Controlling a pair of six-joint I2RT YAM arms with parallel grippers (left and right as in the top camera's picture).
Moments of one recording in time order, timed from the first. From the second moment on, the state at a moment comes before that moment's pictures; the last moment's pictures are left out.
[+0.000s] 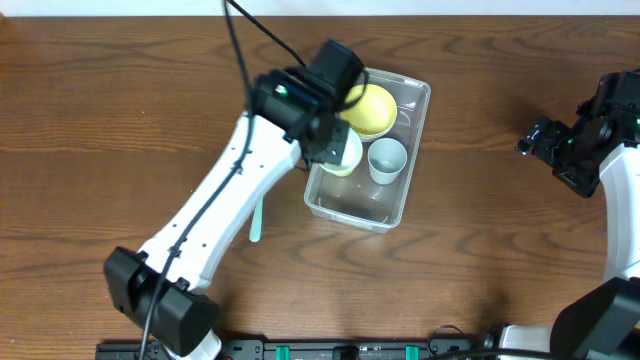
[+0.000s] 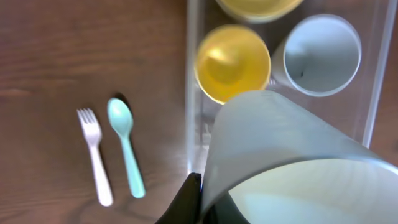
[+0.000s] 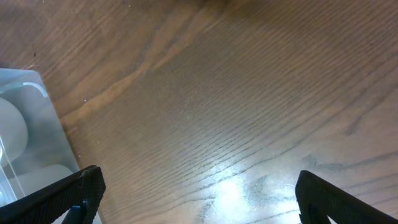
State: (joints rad) left arm -0.62 1.79 1.81 -1.32 -0.08 -0.34; right arm -0.32 1.57 1.33 -1.03 -0.10 0.35
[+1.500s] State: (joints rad) left arm -0.68 1.78 1.59 -1.15 -0.08 -0.43; right arm -0.32 1.57 1.33 -1.03 -0.10 0.35
